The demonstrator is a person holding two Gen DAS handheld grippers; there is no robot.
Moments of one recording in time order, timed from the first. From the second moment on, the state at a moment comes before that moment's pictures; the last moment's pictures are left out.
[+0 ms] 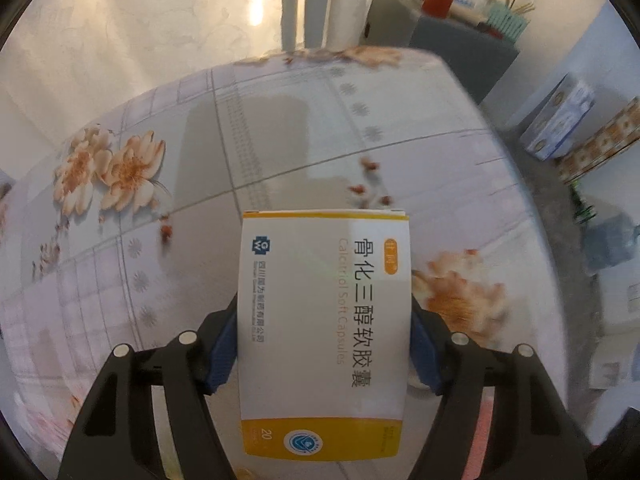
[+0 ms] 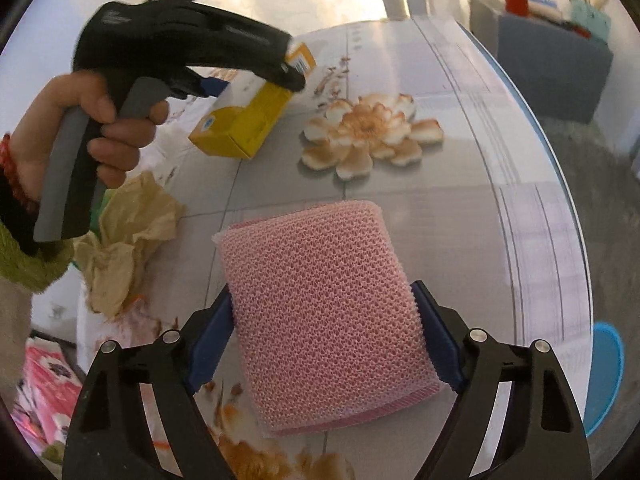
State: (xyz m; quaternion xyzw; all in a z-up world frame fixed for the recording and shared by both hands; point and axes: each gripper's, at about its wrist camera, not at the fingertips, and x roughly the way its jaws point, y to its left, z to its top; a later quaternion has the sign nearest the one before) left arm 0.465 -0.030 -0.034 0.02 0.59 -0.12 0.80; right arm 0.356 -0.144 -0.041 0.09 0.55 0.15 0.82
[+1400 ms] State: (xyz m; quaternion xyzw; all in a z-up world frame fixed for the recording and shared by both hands) left arm 0.178 0.036 0.024 -0.13 0.46 -0.14 0.87; right arm 0.308 -0.127 -0.040 -0.01 0.58 0.13 0.80
